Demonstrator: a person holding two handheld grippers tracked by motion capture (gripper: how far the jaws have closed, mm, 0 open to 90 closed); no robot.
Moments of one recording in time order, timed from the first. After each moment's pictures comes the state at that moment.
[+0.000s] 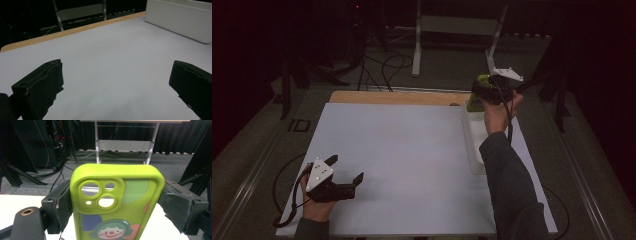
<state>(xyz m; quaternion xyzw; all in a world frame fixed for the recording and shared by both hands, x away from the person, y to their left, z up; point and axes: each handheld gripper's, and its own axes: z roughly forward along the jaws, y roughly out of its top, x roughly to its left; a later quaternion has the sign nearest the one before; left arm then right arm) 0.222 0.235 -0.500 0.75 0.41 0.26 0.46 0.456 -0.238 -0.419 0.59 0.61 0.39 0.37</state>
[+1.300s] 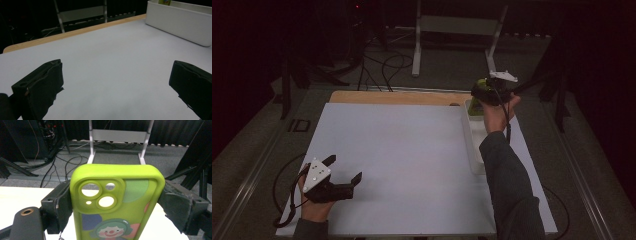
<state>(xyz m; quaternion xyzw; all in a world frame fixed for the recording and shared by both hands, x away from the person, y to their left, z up) 0.219 0.238 -0.497 0.74 0.41 0.26 0.47 0.474 -0.243 -0.445 0.60 0.62 0.35 0.36</state>
